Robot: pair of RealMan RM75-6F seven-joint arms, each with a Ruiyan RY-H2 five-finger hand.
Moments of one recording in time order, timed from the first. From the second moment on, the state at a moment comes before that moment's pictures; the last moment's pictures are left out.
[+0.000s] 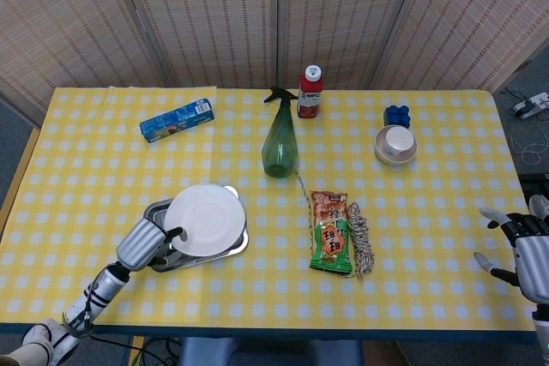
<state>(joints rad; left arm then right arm) -0.48 -1.77 0.11 -0.64 1.78 1.52 -0.46 0.02 -1.08 0.07 -1.58 -1.57 1.59 0.06</state>
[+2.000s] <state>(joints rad) -0.49 -1.83 -0.02 -0.63 1.70 1.75 -0.68 0.03 -1.07 0.06 -1.58 -1.56 1.57 0.07</state>
